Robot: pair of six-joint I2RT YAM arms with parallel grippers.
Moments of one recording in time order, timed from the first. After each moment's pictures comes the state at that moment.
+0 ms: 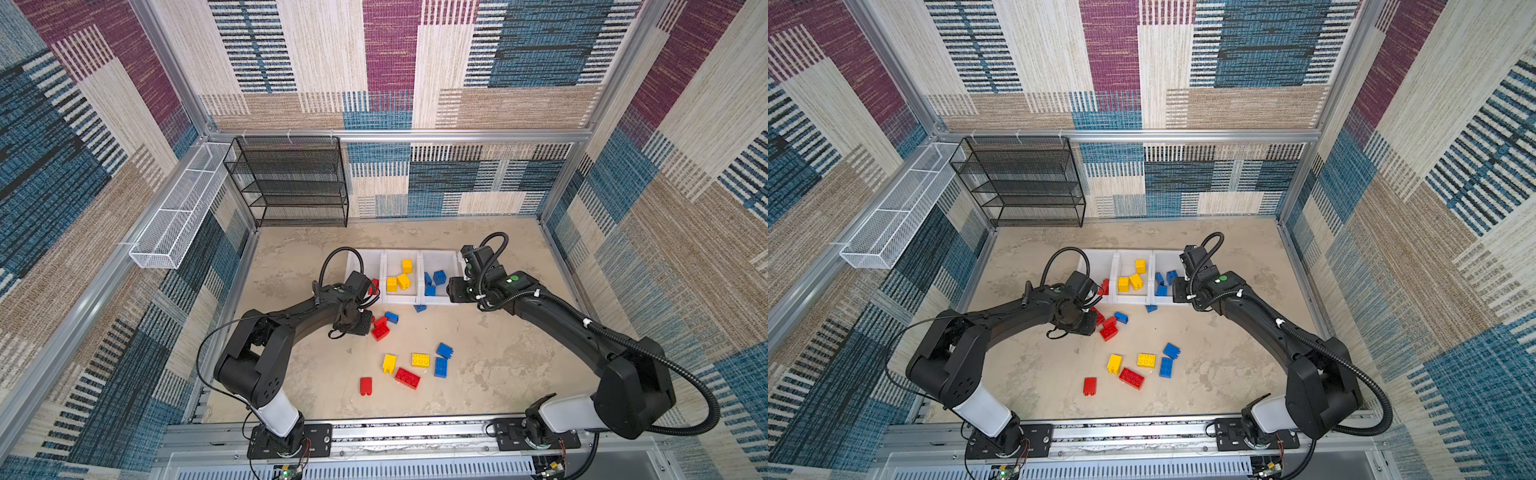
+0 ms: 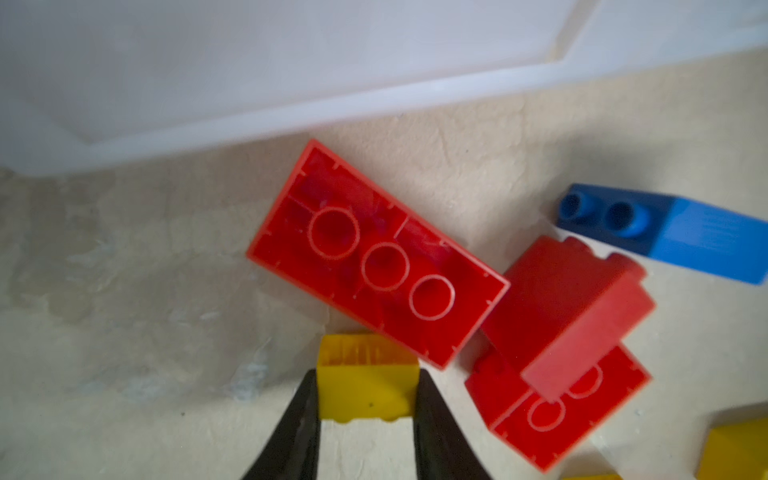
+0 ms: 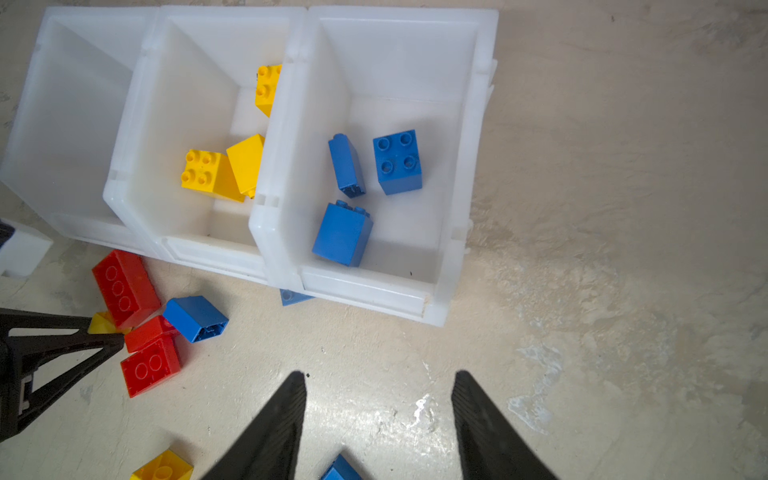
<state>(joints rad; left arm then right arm) -0.50 1.65 0.98 -0.63 0.02 -0.29 0.47 1.41 1.08 -0.60 0.04 0.38</state>
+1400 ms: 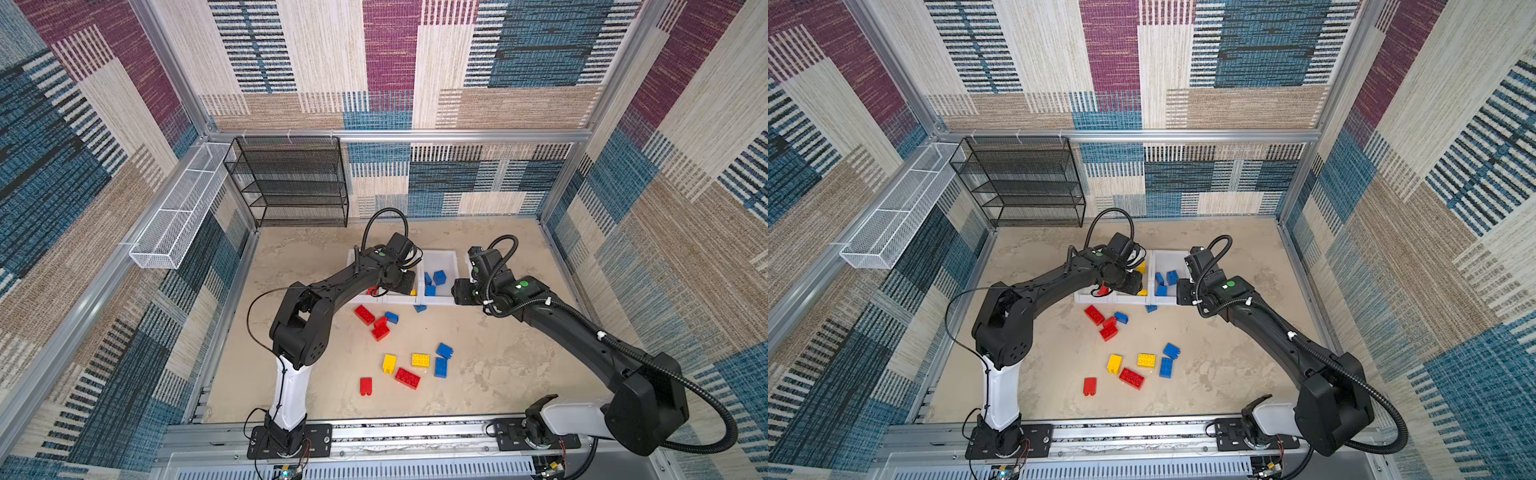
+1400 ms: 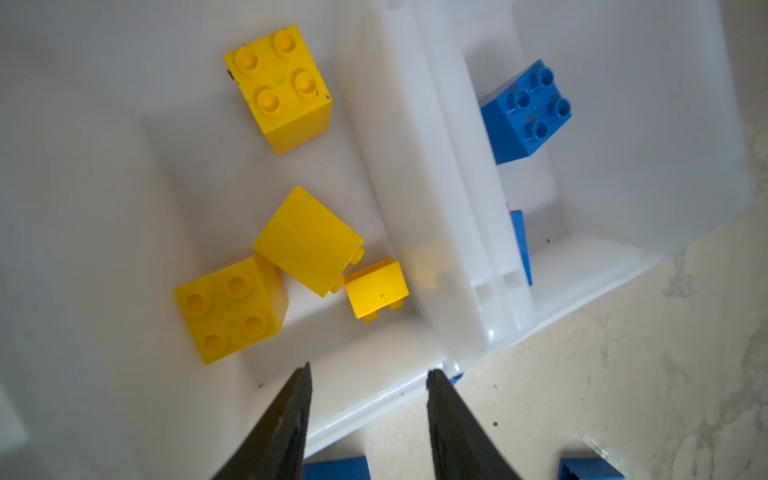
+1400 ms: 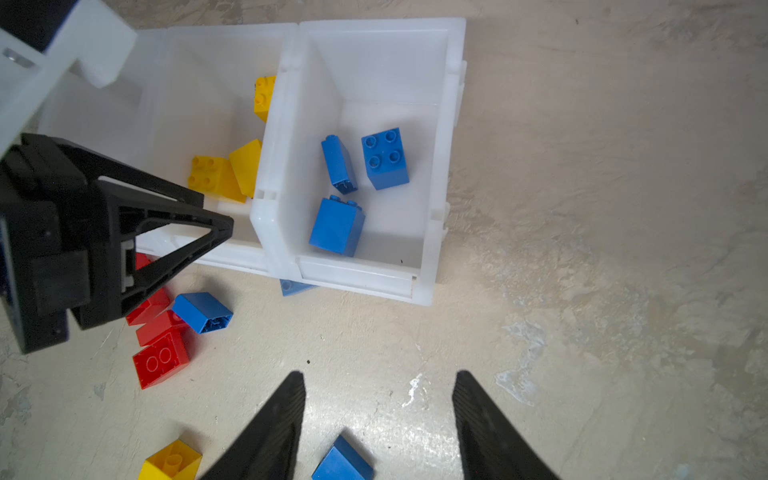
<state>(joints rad) -0.63 2.02 1.63 -0.69 0.08 -0.26 0.47 1.32 1.05 -0.63 0.06 0.41</state>
